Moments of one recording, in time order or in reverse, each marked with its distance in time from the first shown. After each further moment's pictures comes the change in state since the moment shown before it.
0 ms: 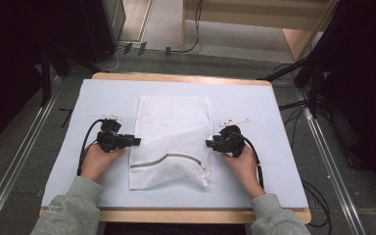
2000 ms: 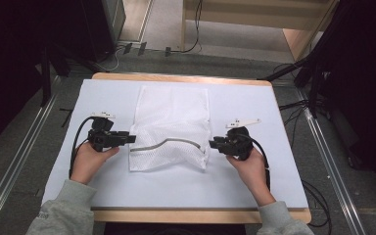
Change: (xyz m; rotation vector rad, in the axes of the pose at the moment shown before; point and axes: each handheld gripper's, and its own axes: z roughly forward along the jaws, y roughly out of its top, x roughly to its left) left arm -0.010 -0.001 -0.035 -0.058 -0.009 0.044; right arm 0.017 0.001 -0.048 -0.061 0.077 -0.036
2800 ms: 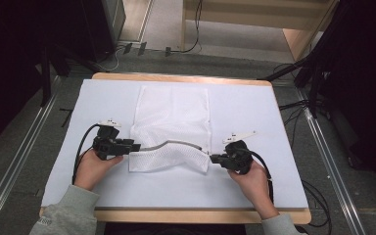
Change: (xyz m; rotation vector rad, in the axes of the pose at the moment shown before) left arm -0.017 -0.012 0.008 0.032 -0.021 0.033; right arm 0.017 -0.027 -0.007 0.115 0.053 -0.035
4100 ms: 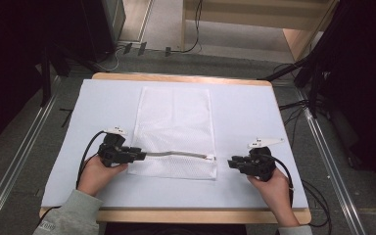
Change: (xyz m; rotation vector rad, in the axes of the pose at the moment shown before) left arm -0.020 -0.009 0.006 0.023 -0.068 0.066; right arm -0.028 -0.035 -0.039 -0.067 -0.029 0.063
